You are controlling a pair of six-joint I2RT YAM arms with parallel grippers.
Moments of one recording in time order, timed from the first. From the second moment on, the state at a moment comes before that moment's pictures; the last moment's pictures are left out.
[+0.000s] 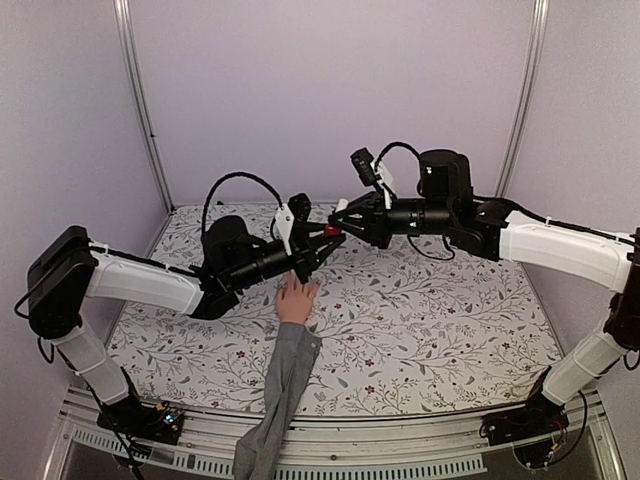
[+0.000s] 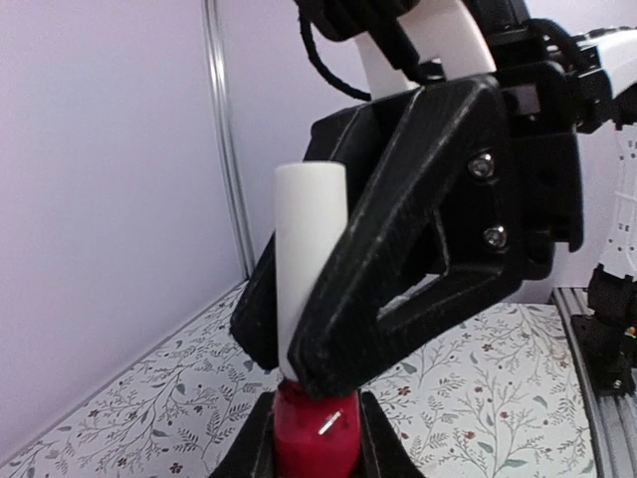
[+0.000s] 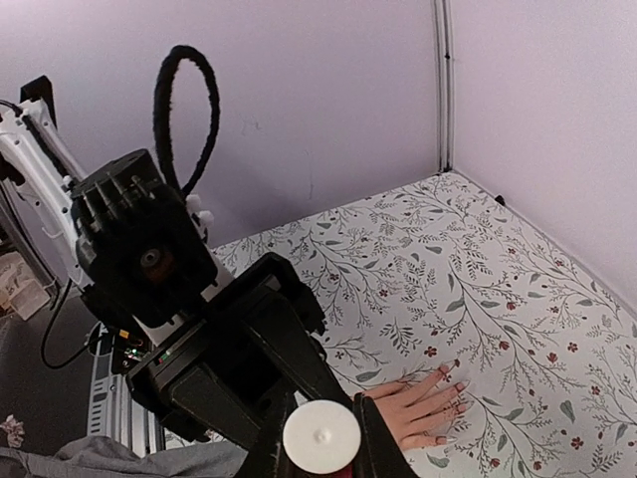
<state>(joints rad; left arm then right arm) -0.88 1.66 0.85 0.95 0.23 0.09 0.80 1.53 1.25 0.05 -0.45 0.07</state>
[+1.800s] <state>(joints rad) -0.97 1.64 0.91 0.84 -0.04 0.18 0.81 1.49 1.26 0.04 -0.37 0.22</state>
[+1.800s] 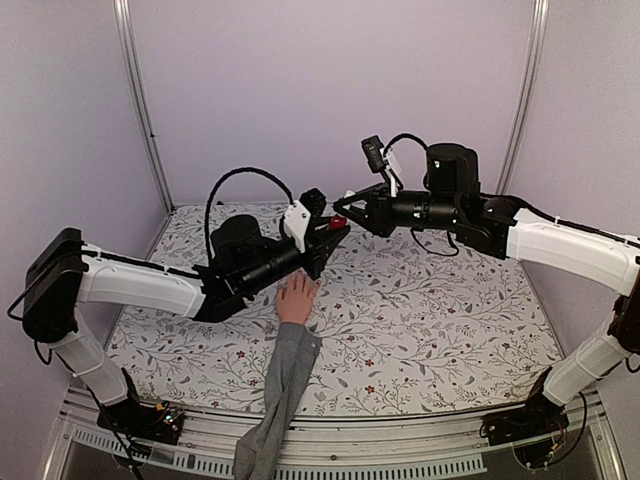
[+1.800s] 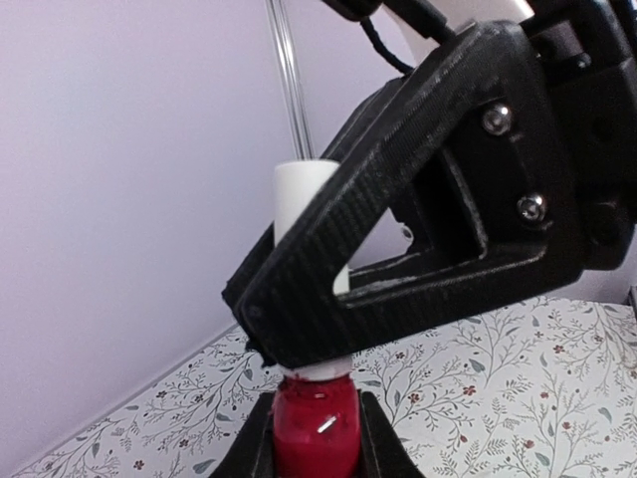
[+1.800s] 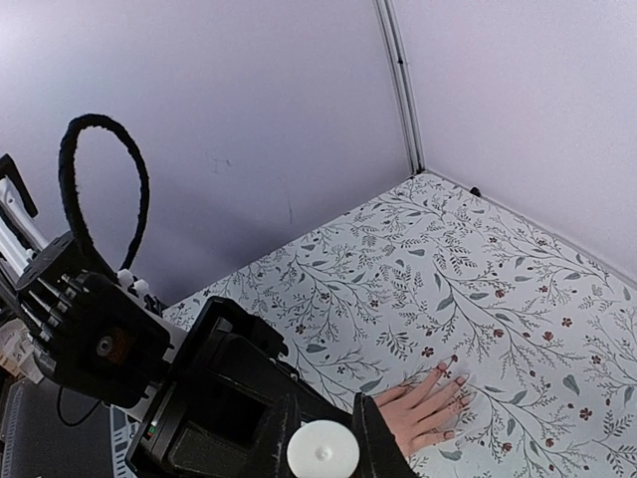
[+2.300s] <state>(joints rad) -0.90 1.64 0.91 0.85 0.21 0.12 0.80 1.49 1.25 0.05 -0.47 0.07</state>
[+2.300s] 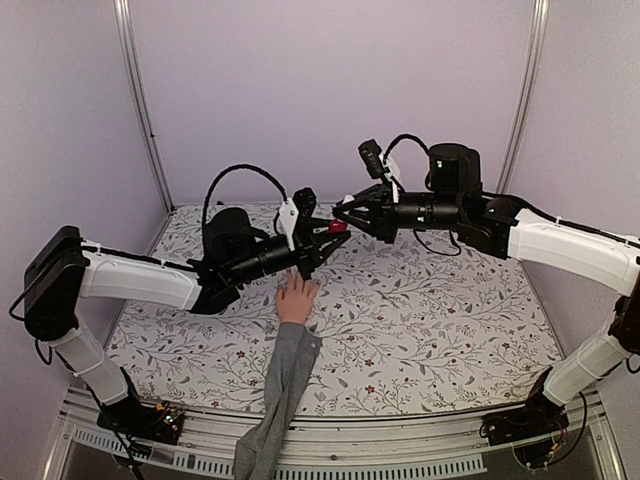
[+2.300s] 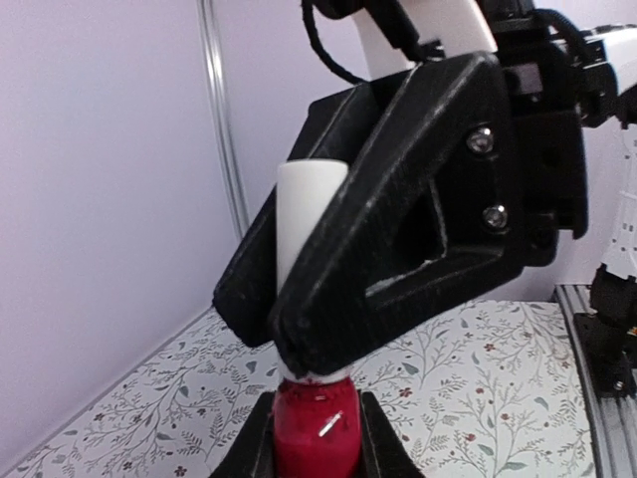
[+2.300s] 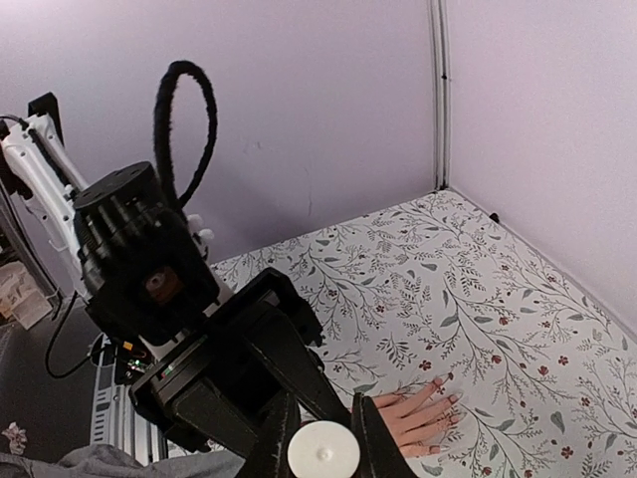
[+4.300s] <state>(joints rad) -0.95 1.62 0.90 0.82 0.09 0.16 0.81 1.43 1.21 0.10 -0.43 0.11</state>
